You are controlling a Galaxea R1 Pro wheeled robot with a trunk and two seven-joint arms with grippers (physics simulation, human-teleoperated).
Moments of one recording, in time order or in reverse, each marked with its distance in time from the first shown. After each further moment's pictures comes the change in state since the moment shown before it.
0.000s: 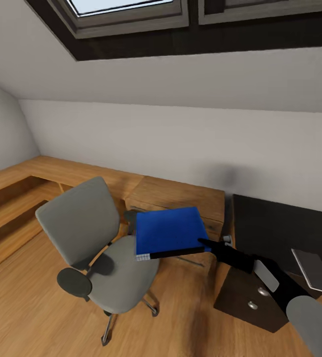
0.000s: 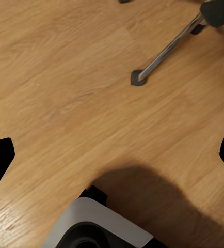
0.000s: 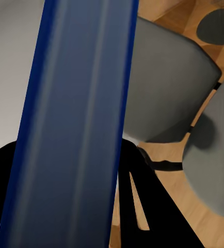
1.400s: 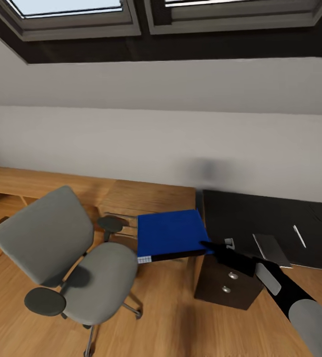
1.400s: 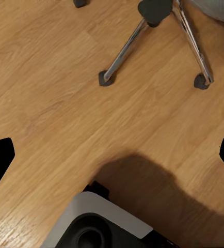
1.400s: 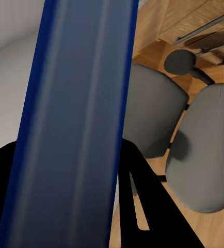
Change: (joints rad) left arm 0.000 0.000 0.000 0.000 0.000 -0.001 0.000; right arm 0.019 -0.008 -0.005 -0.002 -0.002 0.003 0.003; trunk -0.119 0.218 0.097
